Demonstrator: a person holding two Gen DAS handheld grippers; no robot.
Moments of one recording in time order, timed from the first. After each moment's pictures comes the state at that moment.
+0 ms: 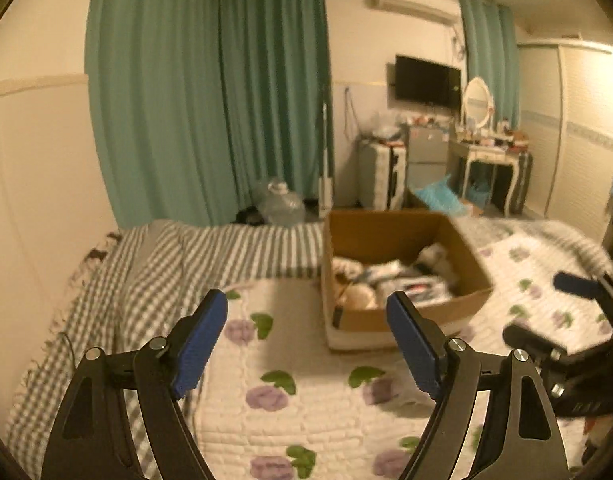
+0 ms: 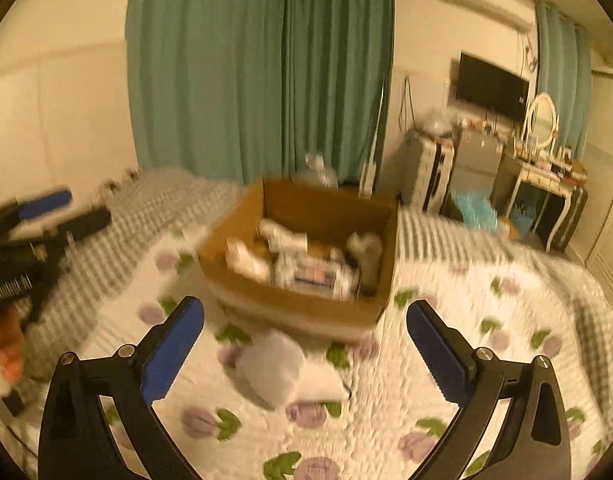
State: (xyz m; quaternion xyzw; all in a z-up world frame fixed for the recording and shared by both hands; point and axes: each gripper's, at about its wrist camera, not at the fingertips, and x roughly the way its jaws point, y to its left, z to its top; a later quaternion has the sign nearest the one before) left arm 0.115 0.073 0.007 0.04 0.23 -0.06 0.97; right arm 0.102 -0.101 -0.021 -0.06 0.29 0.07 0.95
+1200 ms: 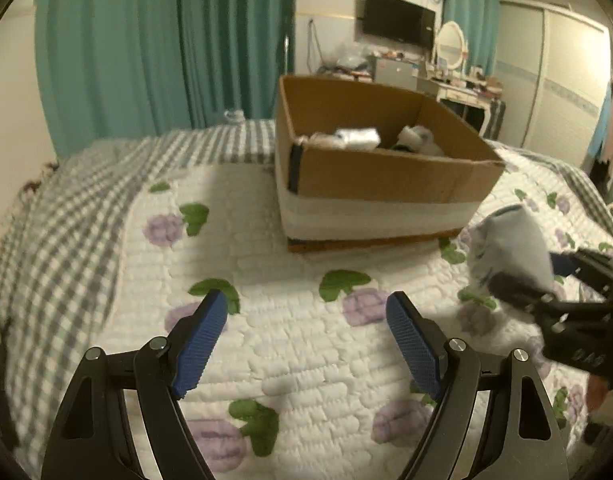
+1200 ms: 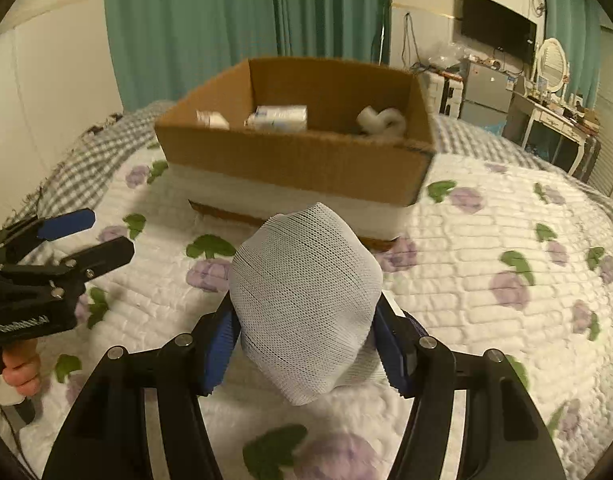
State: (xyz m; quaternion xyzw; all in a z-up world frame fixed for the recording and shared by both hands) left arm 0.125 0.057 -0.104 0.04 0.34 -0.13 0.93; right arm 0.114 -0.129 -0.117 -0.03 0.36 0.08 0.93
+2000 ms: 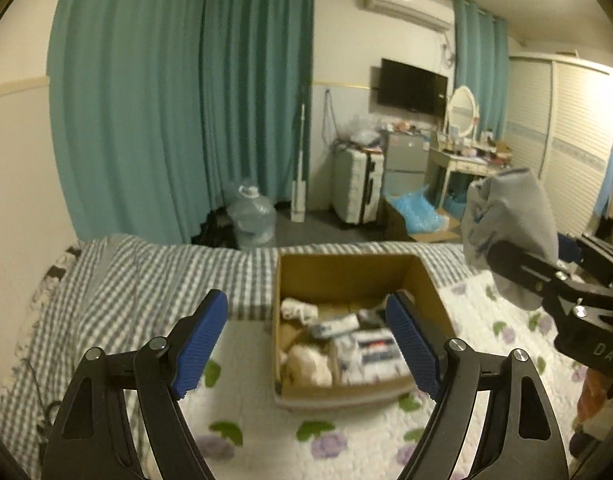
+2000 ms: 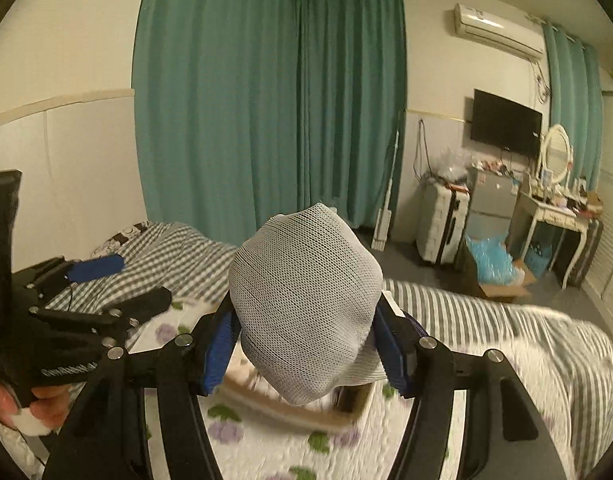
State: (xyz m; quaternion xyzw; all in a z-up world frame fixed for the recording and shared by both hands) left arm 0.171 0.031 0.045 0.00 0.24 -0.10 0.96; right arm 0.160 -0.126 0.074 -0.06 0.20 0.12 0.97
